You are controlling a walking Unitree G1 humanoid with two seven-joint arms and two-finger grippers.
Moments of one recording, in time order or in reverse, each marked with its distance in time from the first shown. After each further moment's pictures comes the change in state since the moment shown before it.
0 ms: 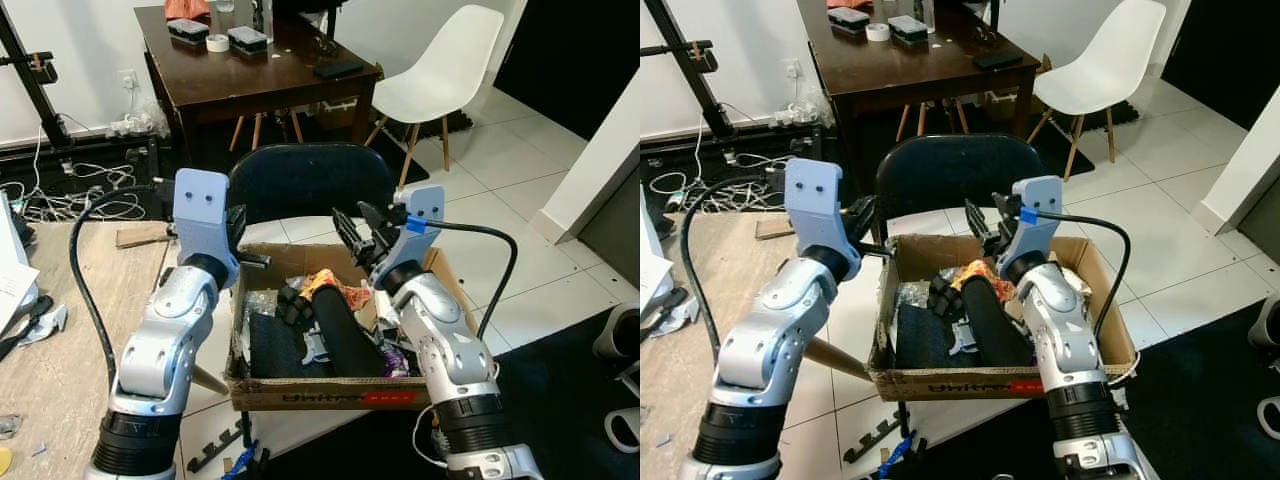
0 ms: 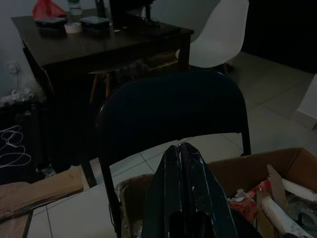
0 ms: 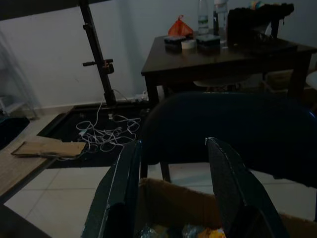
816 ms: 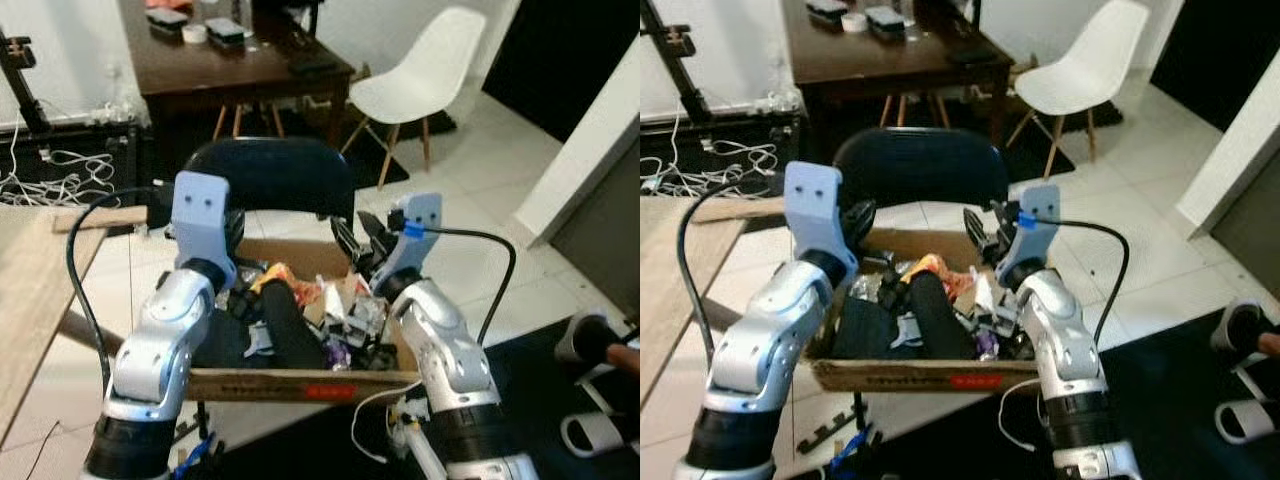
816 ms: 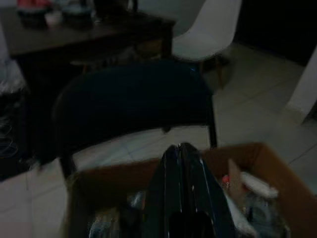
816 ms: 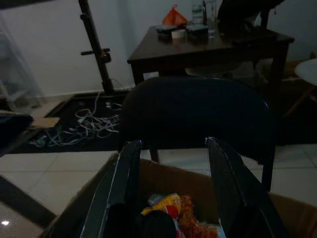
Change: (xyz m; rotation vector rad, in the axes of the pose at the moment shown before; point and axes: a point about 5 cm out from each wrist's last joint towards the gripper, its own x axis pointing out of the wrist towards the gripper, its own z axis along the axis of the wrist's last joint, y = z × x) left arm -0.005 0.005 -0.006 0.015 0.051 0.002; right arm -0.005 0.005 -0.006 0.014 0.038 0.009
